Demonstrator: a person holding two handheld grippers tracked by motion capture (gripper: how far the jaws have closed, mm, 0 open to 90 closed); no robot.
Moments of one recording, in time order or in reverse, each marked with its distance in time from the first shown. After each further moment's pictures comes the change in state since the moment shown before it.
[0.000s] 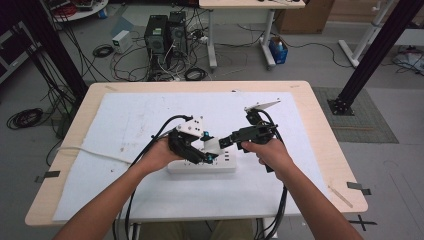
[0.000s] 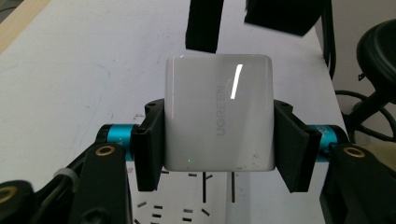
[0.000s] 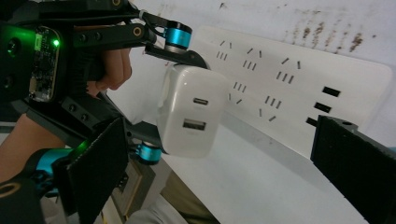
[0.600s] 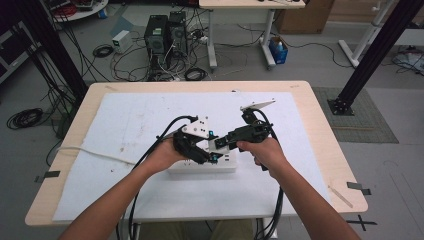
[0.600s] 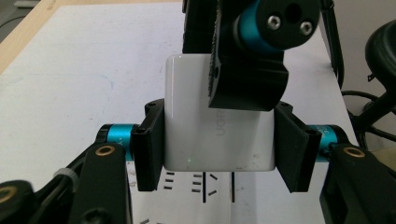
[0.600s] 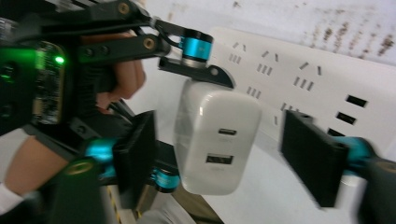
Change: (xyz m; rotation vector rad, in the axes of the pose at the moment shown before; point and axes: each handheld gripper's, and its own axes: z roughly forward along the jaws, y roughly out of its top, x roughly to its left) left arm -0.003 0.007 0.008 -0.010 0.021 0.030; right arm -0.002 0.006 0.010 0.008 0.055 0.015
